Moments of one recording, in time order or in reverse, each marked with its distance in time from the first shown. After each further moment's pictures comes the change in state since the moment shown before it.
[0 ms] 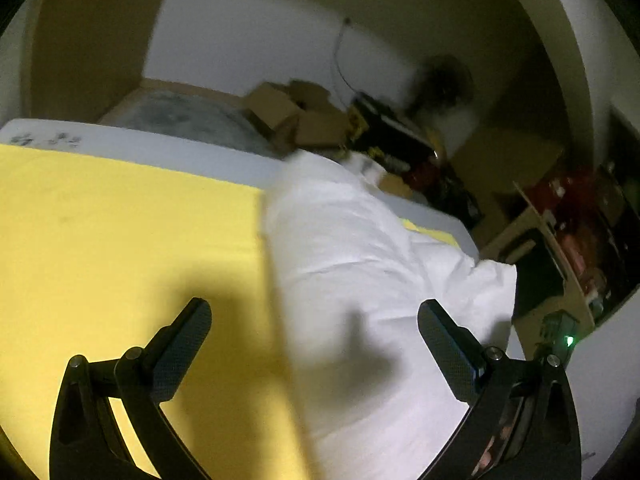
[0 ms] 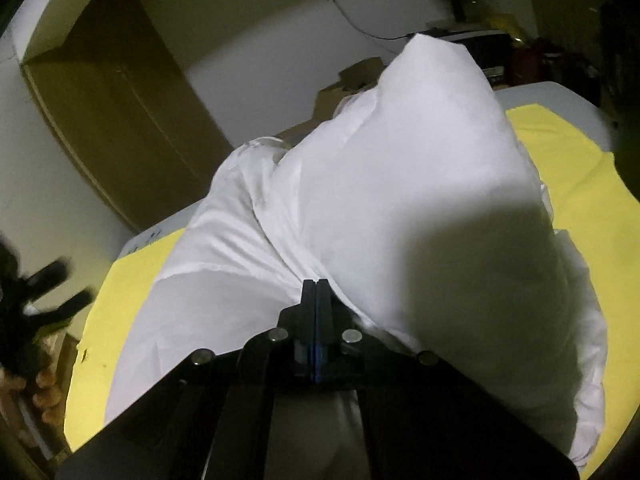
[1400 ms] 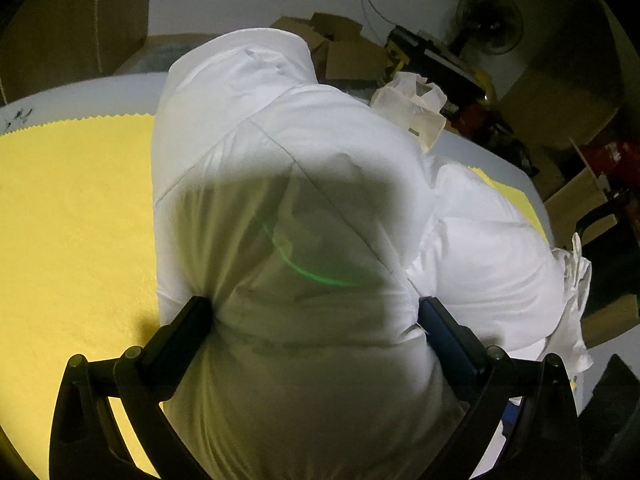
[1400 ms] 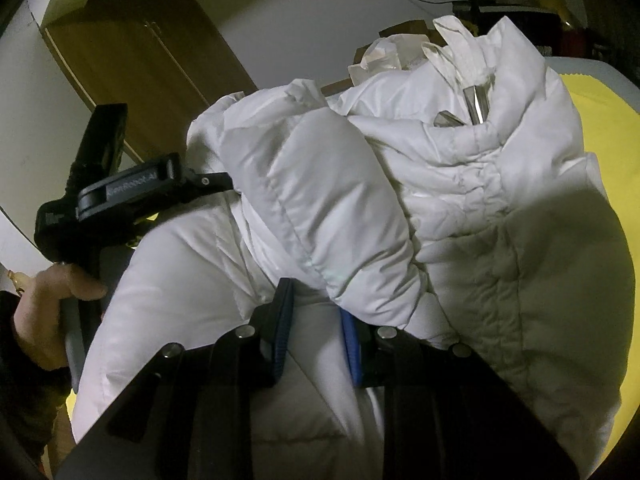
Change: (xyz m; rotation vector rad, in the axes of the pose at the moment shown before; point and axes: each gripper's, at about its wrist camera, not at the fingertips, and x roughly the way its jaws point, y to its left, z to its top) left arm 0.155 -0.010 -0.002 0.008 0.174 0.184; right arm 0.083 -0.049 0.023 -0.089 0.137 0.117
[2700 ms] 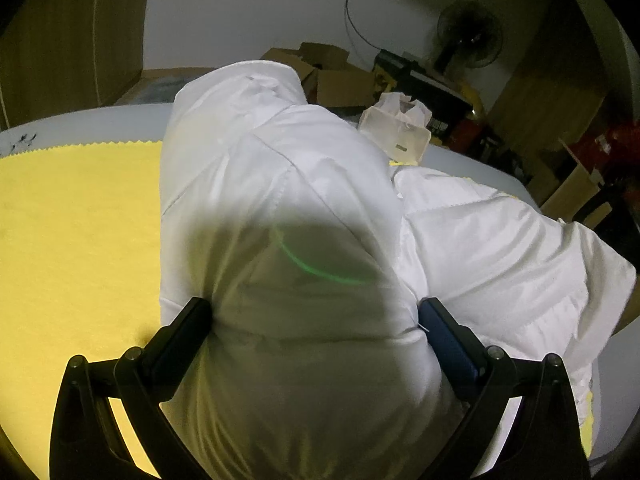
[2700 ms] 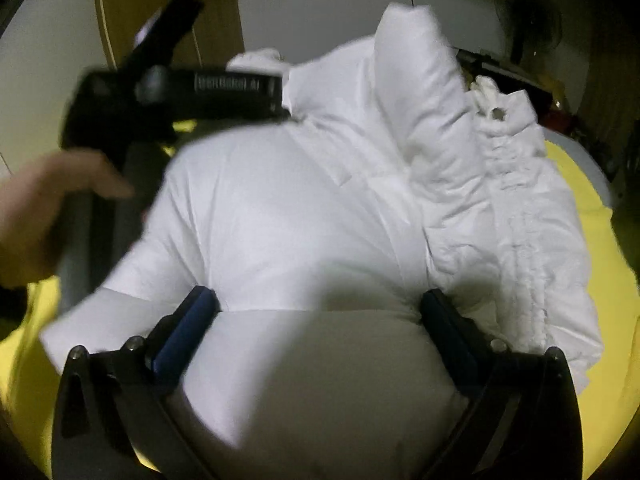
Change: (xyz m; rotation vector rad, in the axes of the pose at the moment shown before) left arm -0.012 -0.001 -0.015 0.052 -0.113 -0.007; right arm -0.012 0.081 -0.072 -0.281 0.014 -0.302
